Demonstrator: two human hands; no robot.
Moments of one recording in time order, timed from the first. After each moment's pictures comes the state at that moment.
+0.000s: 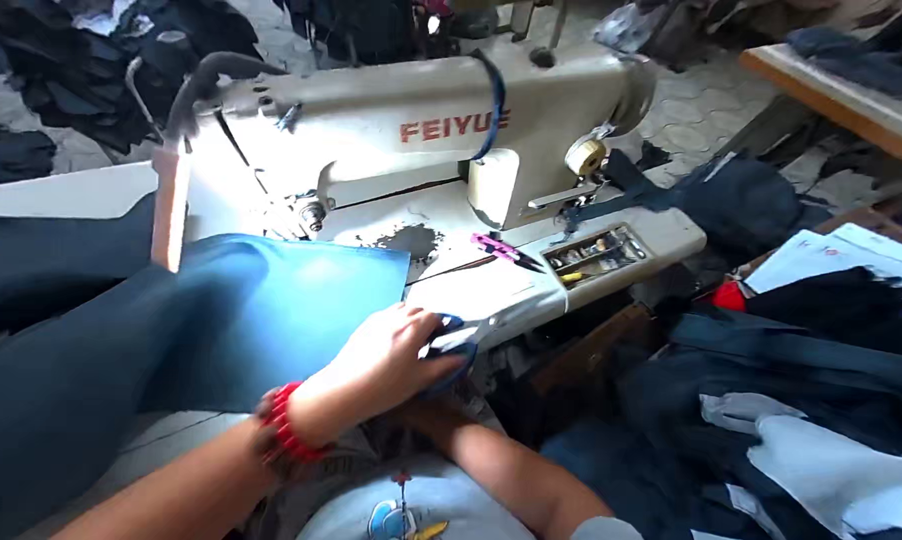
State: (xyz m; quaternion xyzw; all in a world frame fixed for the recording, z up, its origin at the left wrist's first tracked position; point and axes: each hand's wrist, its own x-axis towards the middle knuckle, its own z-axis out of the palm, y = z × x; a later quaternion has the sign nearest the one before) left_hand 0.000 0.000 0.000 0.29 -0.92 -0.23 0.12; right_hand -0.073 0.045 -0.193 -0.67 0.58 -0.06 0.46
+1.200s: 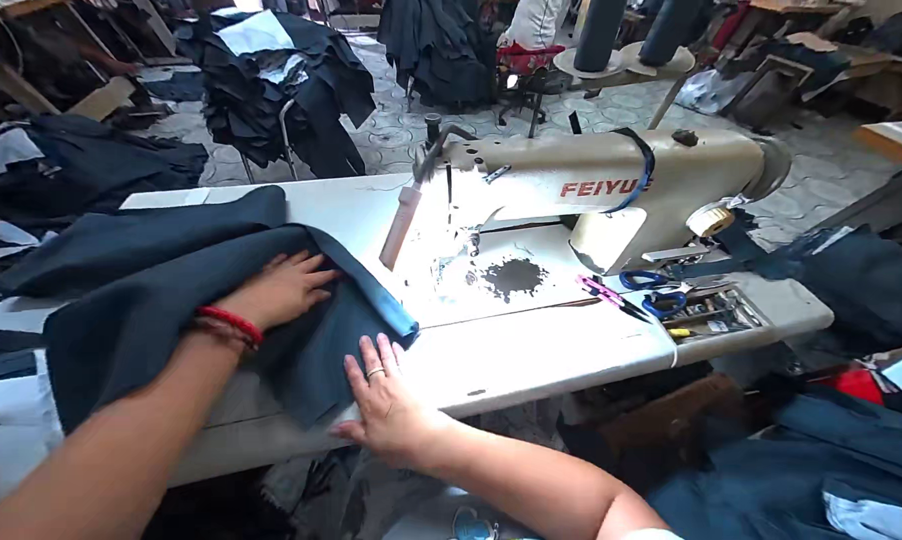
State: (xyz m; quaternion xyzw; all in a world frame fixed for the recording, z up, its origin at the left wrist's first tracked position) left_hand 0.271 -0.169 -0.038 0.49 -0.87 -0.04 -0.01; right_hand 0.064 0.006 -0.069 -0.85 0.46 -0.10 0.22
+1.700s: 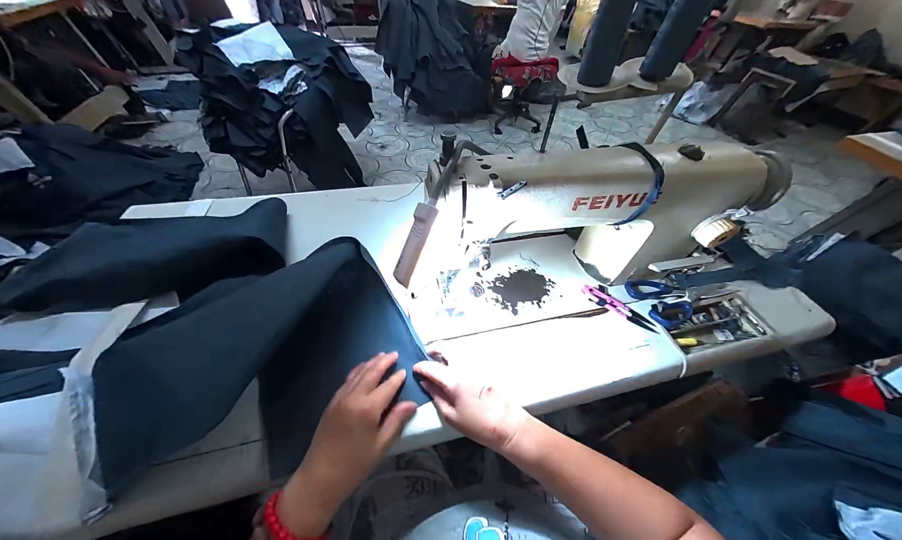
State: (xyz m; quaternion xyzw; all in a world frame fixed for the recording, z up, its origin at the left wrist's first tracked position) left_hand 0.195 -0.006 -0.087 0.41 -0.86 -0.07 0.30; right_hand -0.012 0.000 -0.077 -0.81 0.48 -0.30 0.17
